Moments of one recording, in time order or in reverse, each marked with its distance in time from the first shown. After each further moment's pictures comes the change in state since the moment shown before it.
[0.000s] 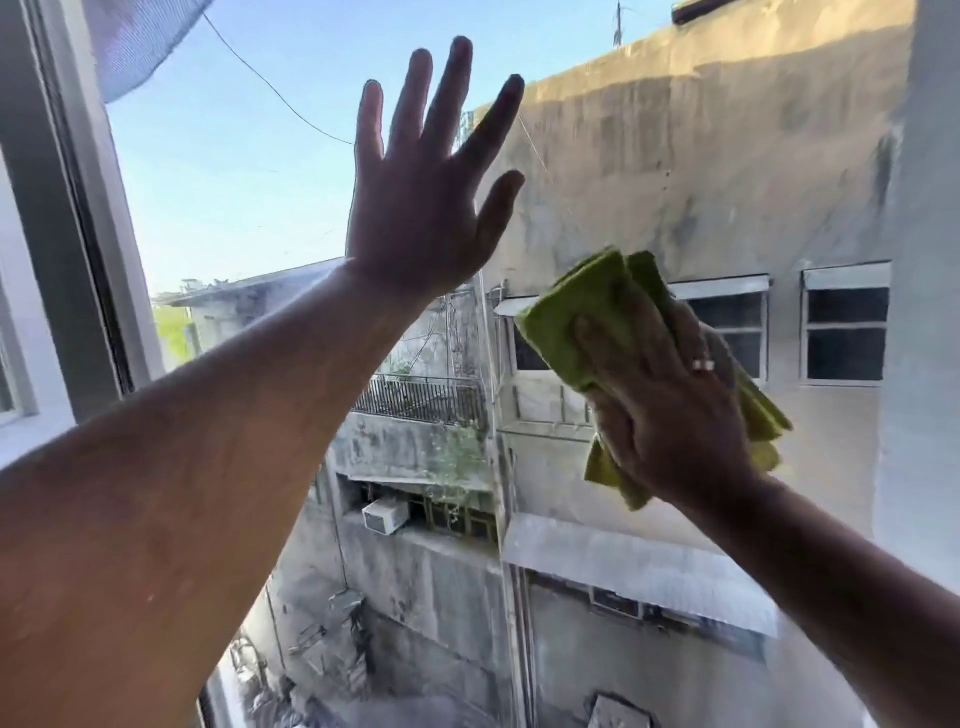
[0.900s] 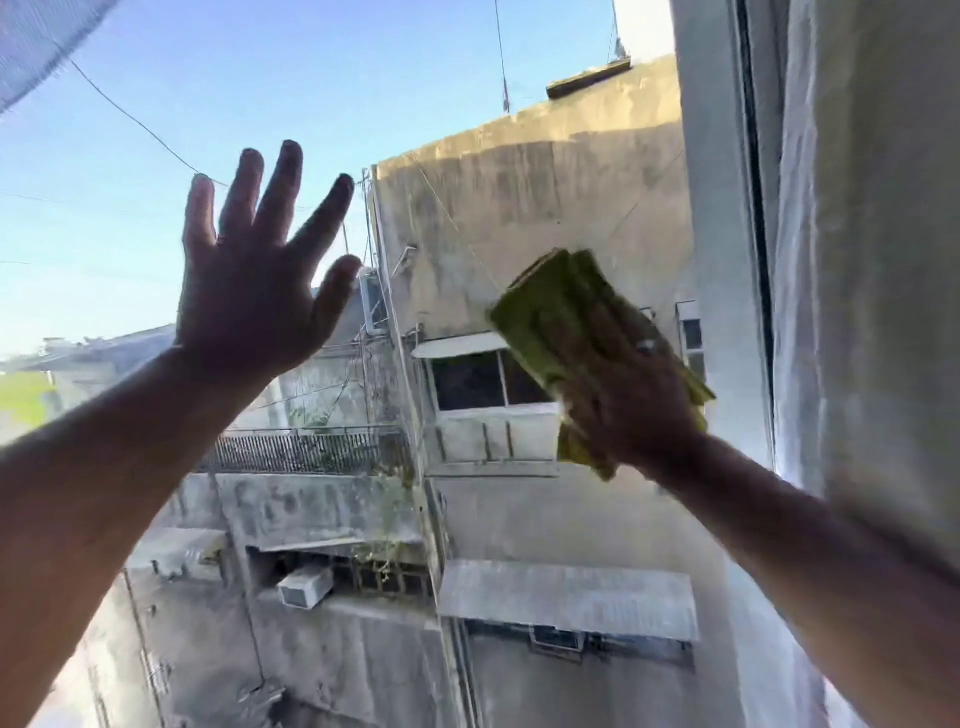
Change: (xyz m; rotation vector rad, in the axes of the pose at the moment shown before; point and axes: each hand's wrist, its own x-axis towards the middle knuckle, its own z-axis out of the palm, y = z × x) left_hand 0.000 -0.002 -0.001 -0.010 -0.009 0.041; right_hand 0.017 0.108 -0.029 -0.067 -0.025 -0.075
